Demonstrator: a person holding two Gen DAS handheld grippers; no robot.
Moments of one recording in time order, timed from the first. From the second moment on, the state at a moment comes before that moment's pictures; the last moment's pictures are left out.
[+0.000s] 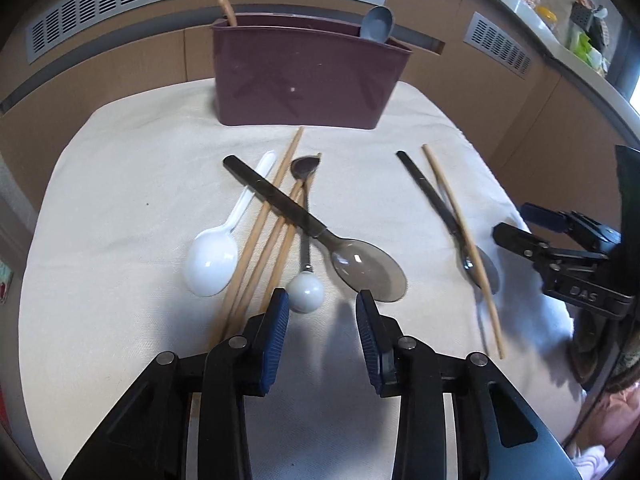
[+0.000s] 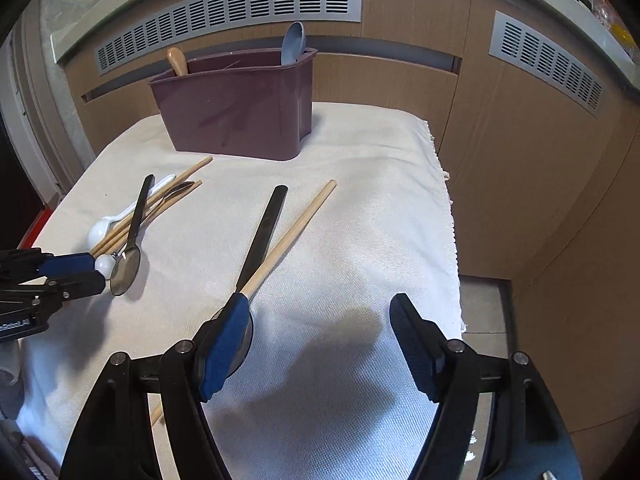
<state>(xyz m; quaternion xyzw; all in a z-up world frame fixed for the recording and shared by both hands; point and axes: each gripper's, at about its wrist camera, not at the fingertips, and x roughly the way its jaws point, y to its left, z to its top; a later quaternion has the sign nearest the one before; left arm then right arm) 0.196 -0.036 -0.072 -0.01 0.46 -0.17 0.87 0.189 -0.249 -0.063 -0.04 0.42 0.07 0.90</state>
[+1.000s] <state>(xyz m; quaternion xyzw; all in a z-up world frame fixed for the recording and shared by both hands) 0.172 0.000 -0.008 -0.03 0.33 -0.15 0.93 0.269 -0.202 -0.071 -0.01 0.47 0.08 0.88</state>
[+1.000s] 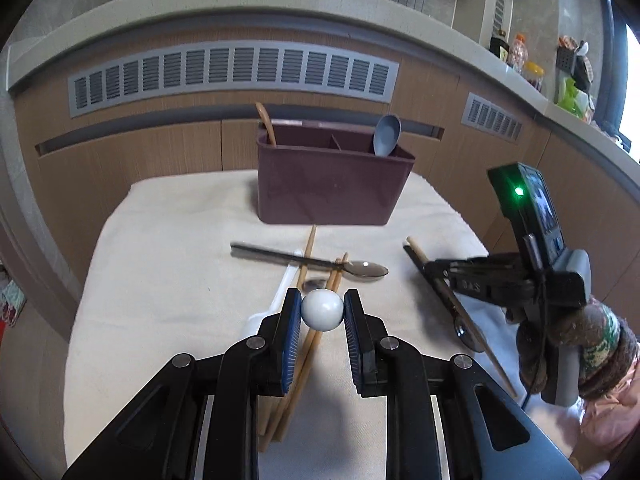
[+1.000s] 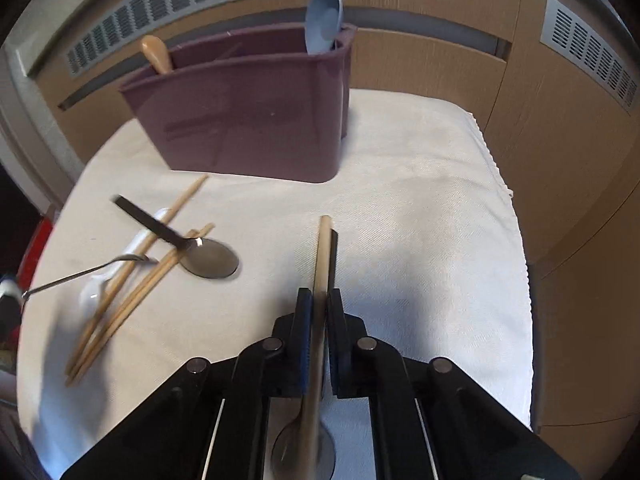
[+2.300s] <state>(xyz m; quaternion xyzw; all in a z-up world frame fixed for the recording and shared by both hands) 0.219 -0.016 0.243 -0.03 0.12 -0.17 0.98 0.196 -0.199 0.247 -0.02 0.08 0.10 0.99</state>
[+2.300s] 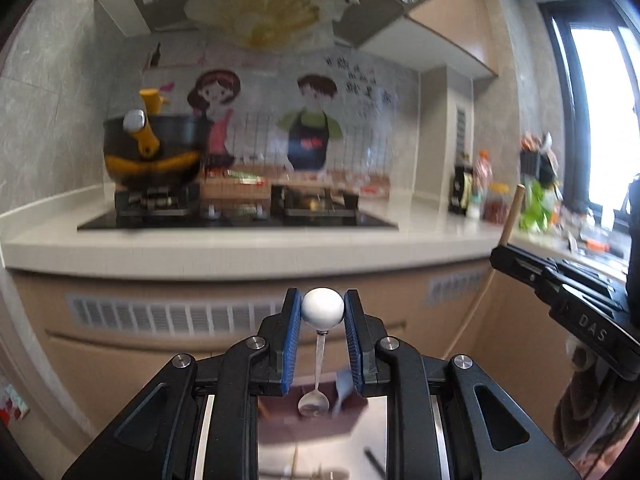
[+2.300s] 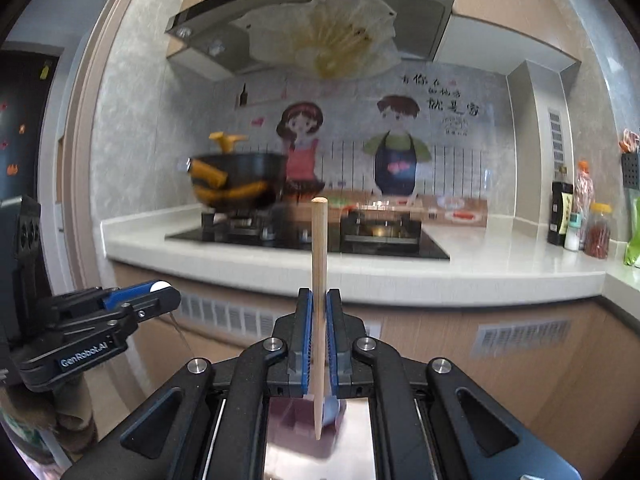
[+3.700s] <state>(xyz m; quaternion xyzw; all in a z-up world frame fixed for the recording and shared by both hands) 0.406 -0.034 0.039 -0.05 0.33 -0.17 0.93 0.378 -0.183 0.062 -0.01 0.31 0.09 0.95</state>
